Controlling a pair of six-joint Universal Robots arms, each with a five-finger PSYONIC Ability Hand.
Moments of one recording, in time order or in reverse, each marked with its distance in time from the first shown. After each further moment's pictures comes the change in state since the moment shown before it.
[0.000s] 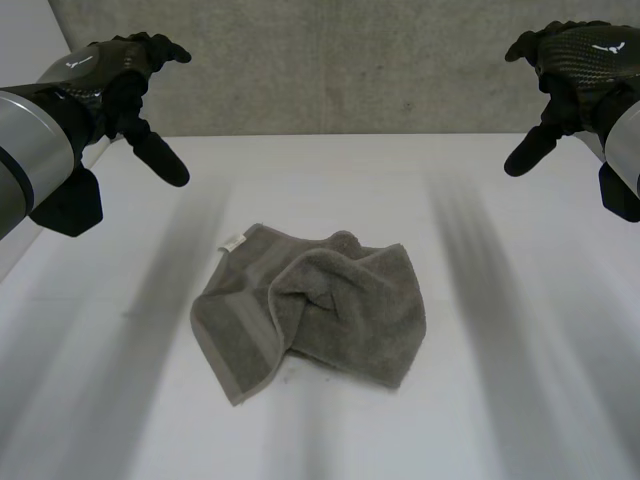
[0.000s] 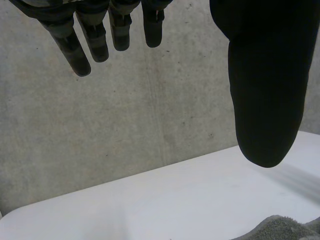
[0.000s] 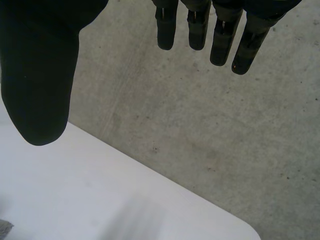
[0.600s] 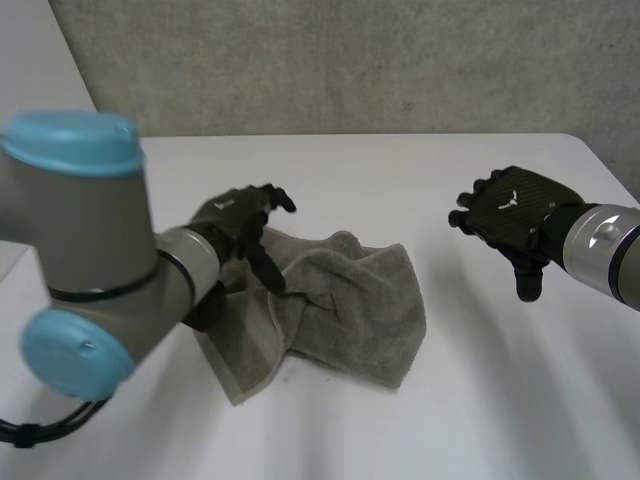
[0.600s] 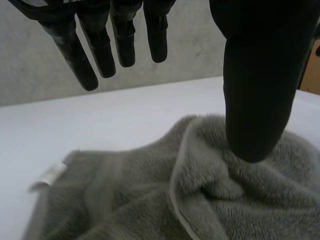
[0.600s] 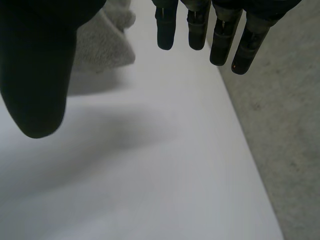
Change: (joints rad) left arm -0.181 -0.318 -0.120 0.172 -0.004 -0.093; right arm -0.082 0.092 0.167 0.193 -0.316 -0.782; left_hand 0.164 0.172 0.169 0.171 0.142; right_hand 0.000 0.000 0.000 0.000 0.000
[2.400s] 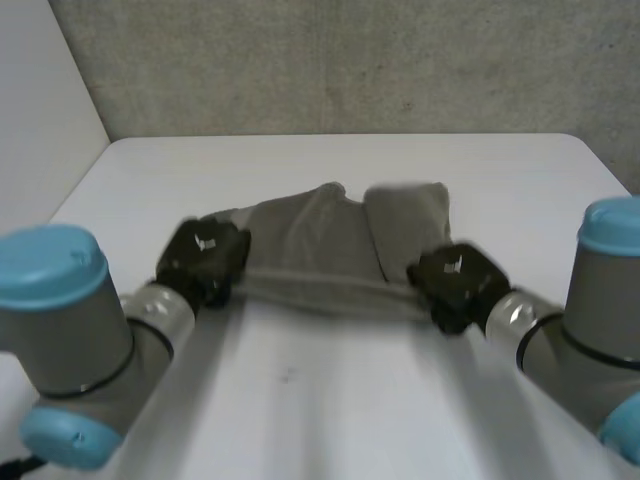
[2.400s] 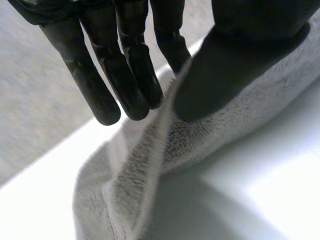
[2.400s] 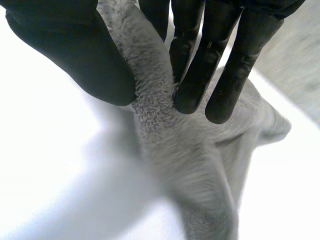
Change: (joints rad) left arm 0.091 0.111 -0.483 0.478 0.044 0.528; right arm 0.124 0.137 0.315 -0.445 0.028 0.418; left_hand 0.733 0.734 0.744 0.744 0.744; right_hand 0.760 0.954 0.982 0.966 0.916
